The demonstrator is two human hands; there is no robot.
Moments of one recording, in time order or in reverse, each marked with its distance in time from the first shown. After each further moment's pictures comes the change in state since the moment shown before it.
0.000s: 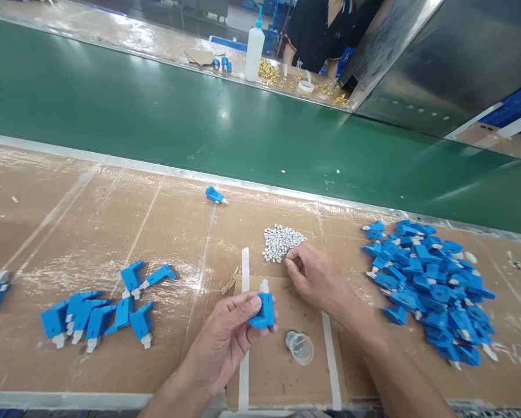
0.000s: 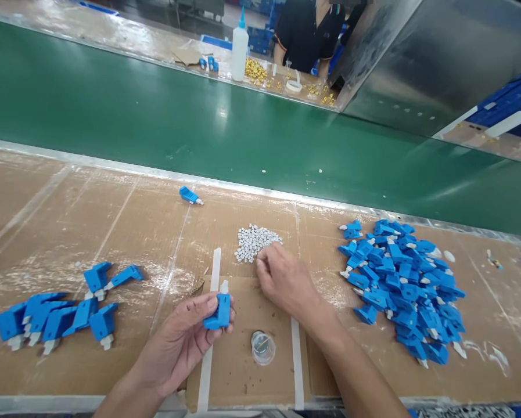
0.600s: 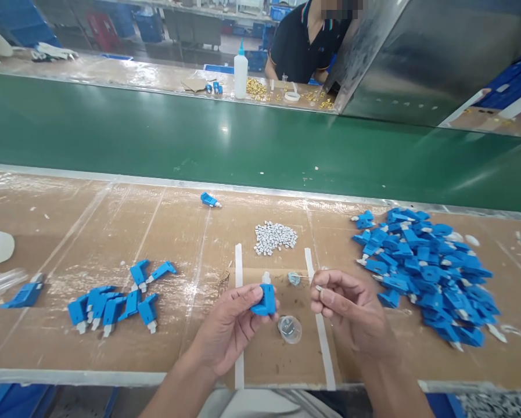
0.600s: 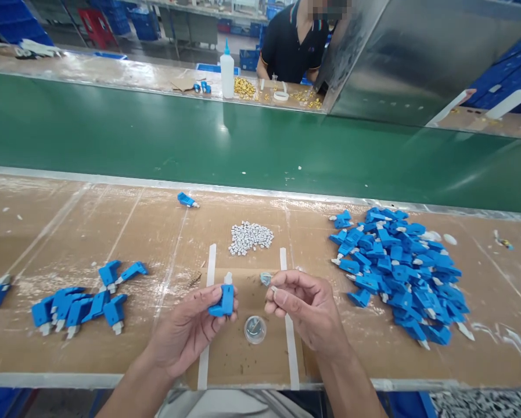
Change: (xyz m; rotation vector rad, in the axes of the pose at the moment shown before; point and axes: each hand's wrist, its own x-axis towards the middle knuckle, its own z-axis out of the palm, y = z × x) left_hand -0.002 -0.011 0.023 0.071 -0.037 0.011; right_hand -0.079 -0.022 -0.029 1.358 0.126 0.252
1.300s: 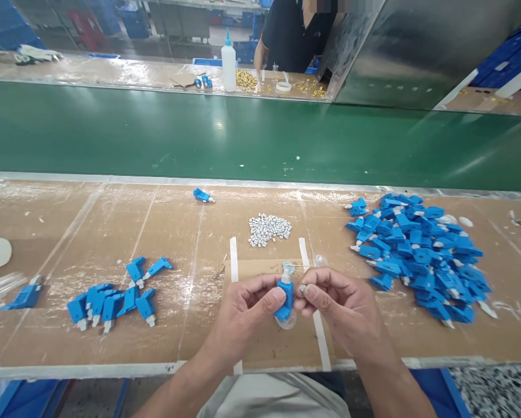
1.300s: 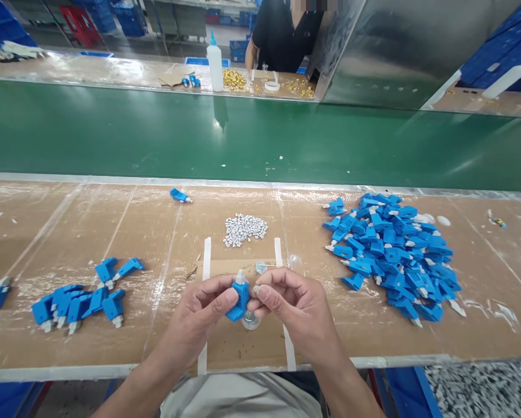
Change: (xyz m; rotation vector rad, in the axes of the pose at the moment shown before) left_hand 0.001 -0.010 0.027 0.504 -0.168 0.260; right_hand -0.020 0.001 0.011 -0.093 -0.011 0.019
